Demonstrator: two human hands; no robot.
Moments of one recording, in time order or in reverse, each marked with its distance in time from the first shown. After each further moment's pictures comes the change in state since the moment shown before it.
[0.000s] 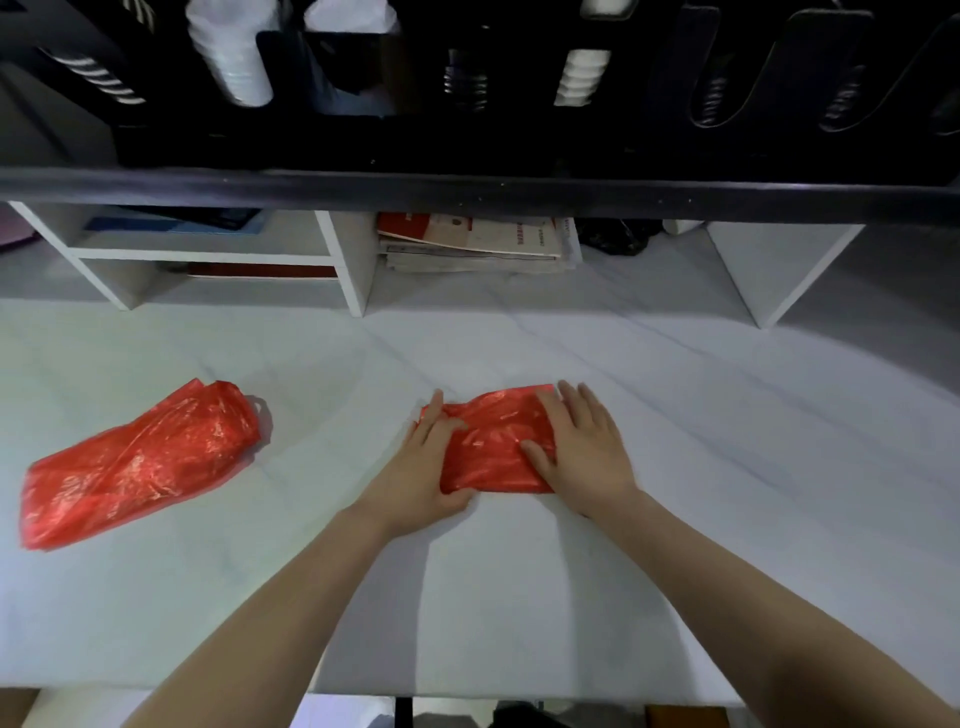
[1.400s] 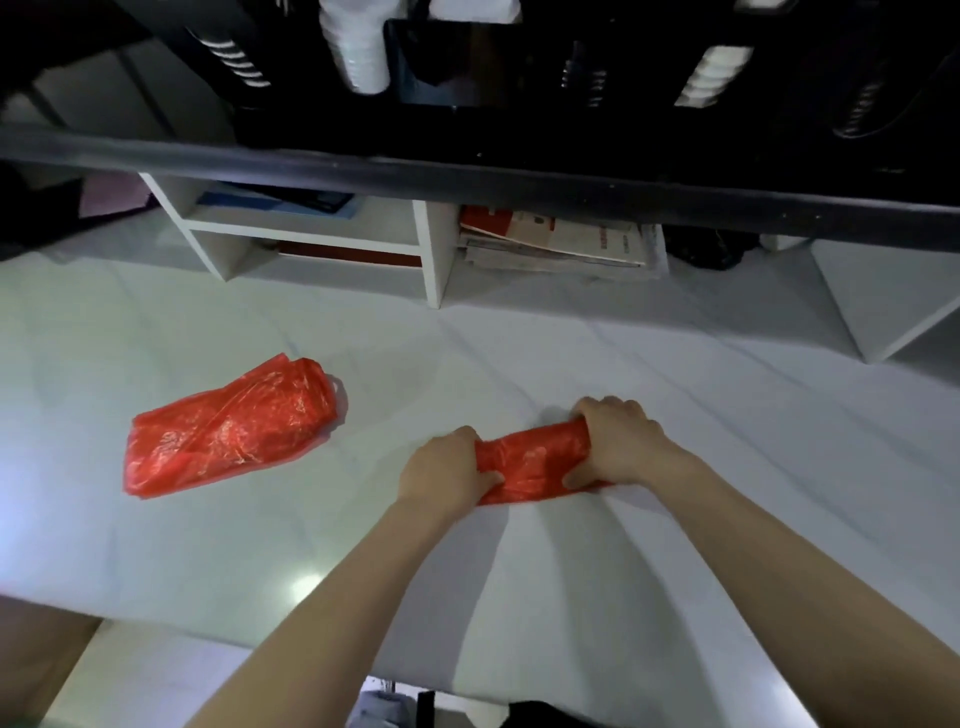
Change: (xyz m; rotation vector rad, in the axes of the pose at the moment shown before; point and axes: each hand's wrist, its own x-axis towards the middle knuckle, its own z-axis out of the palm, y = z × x) left_hand -0.012 0.002 -0.025 0.156 0.045 -0.513; right_hand 0.055 -0.044 -0.027 -0.067 -0.503 0.100
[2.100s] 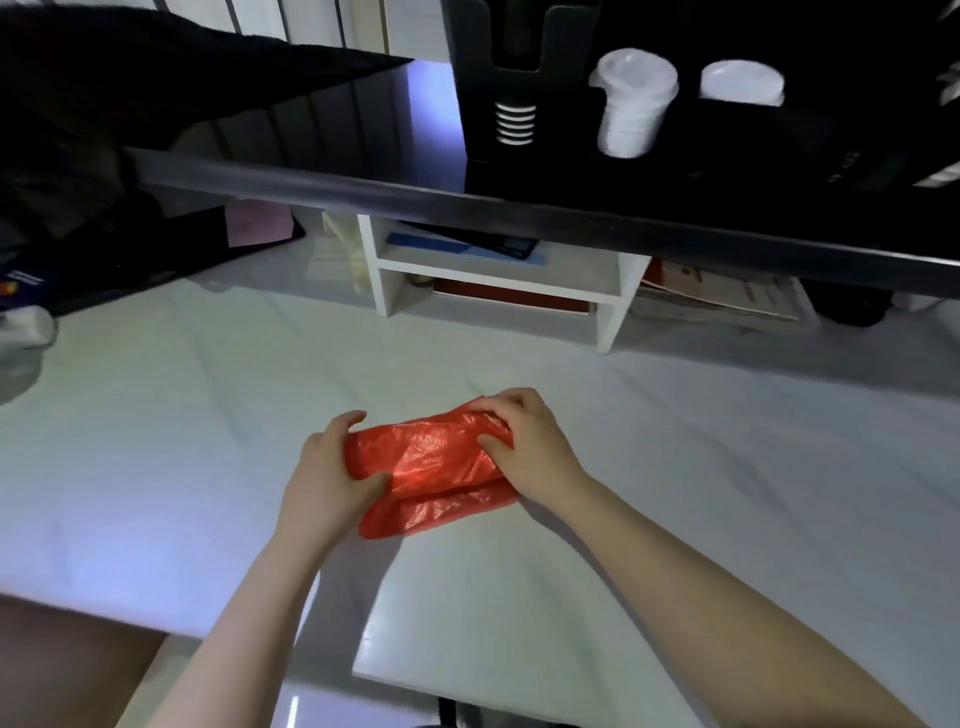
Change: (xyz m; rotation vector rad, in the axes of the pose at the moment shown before) left_hand -0.020 -0.300 -0.154 -0.454 0.307 -0.162; right_hand 0.060 -0.314 0.061 0.468 0.370 -0.370
